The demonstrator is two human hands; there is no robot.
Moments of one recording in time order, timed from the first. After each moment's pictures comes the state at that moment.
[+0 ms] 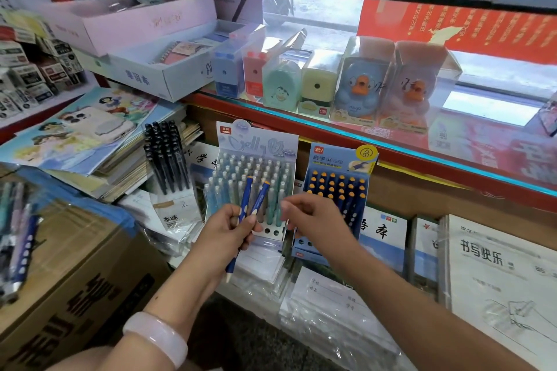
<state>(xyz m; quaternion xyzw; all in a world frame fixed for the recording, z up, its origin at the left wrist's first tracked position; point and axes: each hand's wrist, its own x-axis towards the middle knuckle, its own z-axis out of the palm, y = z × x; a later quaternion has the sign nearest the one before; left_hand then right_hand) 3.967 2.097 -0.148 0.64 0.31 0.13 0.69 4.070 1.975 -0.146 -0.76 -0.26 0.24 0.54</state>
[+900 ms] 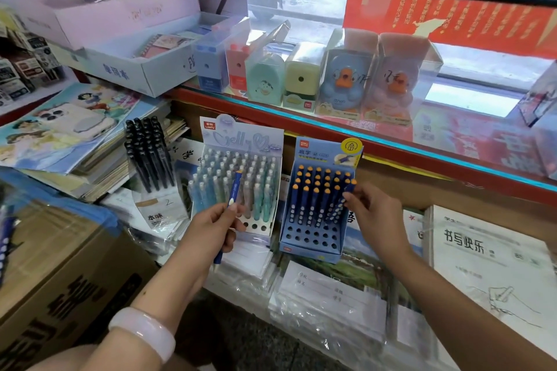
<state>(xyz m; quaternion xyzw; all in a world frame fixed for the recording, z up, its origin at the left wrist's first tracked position) 3.972 2.097 -0.151 0.63 0.33 0.11 0.69 4.127 1.894 -0.172 -0.88 -0.25 -0.06 0.40</state>
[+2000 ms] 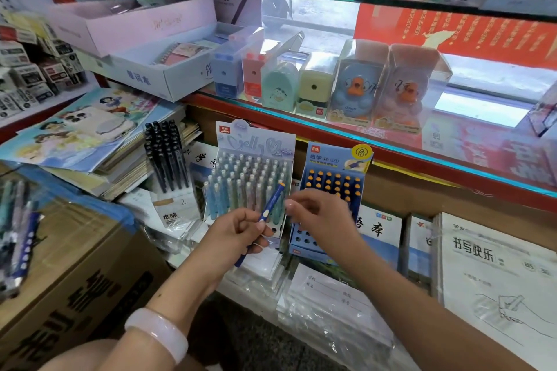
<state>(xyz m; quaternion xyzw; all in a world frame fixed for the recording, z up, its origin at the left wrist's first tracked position) 3.961 2.093 -0.149 0.68 0.24 0.07 0.69 4.066 1.961 -0.134 -0.81 -0.30 0.15 0.47</state>
